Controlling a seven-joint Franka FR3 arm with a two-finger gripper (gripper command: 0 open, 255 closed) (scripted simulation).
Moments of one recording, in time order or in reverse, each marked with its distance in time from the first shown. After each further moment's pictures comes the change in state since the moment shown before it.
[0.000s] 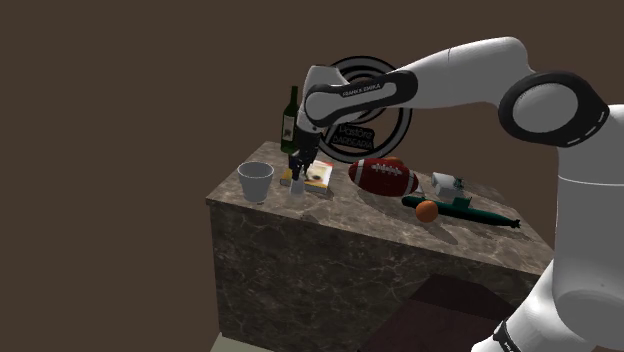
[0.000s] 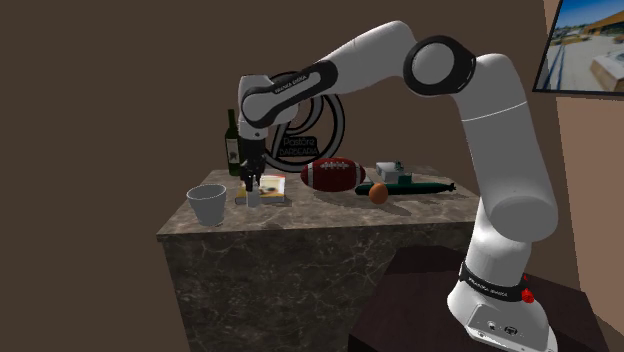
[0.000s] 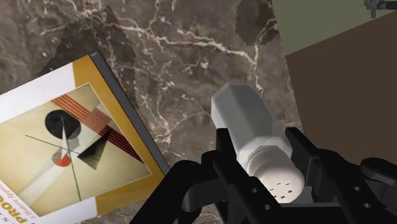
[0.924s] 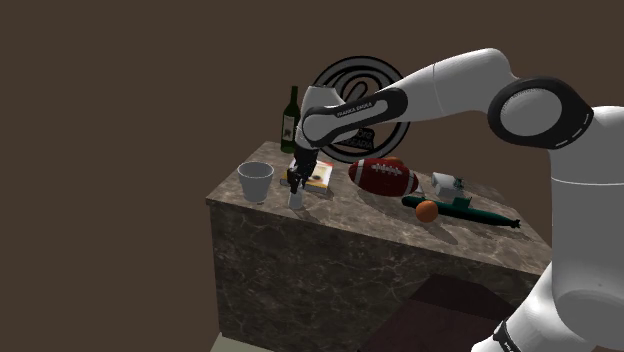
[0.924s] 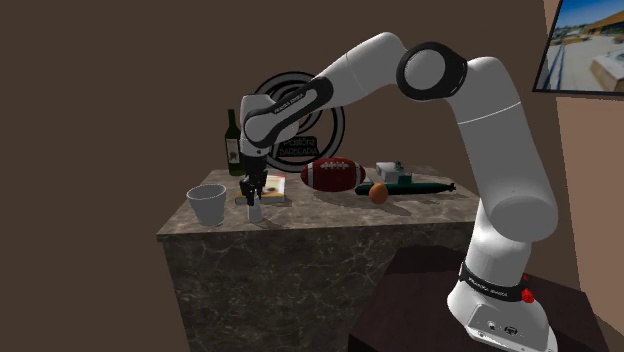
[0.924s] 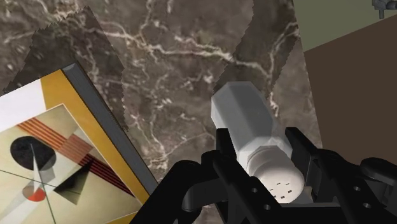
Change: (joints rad) arm 0.002 0.047 -0.003 -0.065 -0.006 0.112 0.001
